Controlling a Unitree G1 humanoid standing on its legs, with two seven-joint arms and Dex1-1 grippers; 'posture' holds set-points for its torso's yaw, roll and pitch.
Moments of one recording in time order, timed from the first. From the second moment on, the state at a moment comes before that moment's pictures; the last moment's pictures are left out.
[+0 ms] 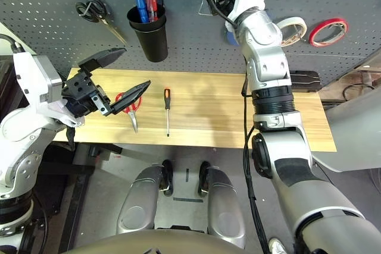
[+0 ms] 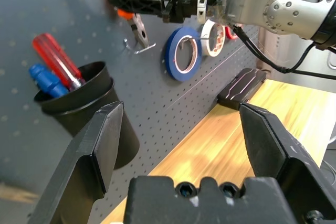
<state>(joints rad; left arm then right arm) -0.19 0.62 0.13 -0.66 -0.51 0.40 -0.61 -0.99 -0.21 -0.07 0.37 0.10 0.04 0.29</state>
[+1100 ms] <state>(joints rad) -0.18 0.63 0.14 -0.69 -0.51 0.42 -0.60 -0.91 -0.22 -0.05 0.32 0.05 -0.04 0.22</state>
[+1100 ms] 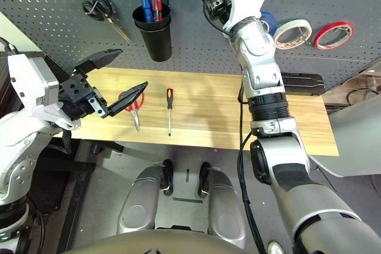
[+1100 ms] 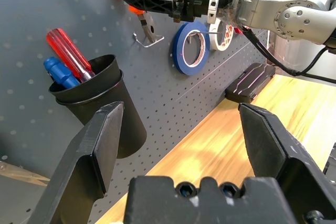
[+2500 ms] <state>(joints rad) -0.19 0.63 0.13 -0.69 -0.51 0.42 -0.61 -0.96 -0.20 -0.06 0.51 0.02 -0.19 0.14</state>
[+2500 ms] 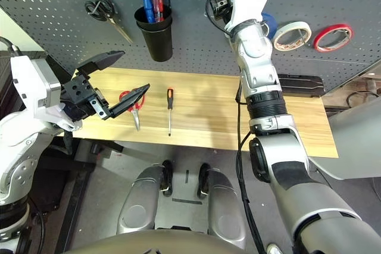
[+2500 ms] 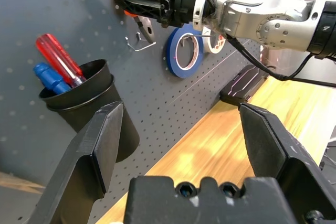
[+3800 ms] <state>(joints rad) -0.19 0.61 0.09 -0.69 -0.51 0.42 -0.59 -0.89 -0.17 -0.03 0.56 -0.02 -0.41 0.14</state>
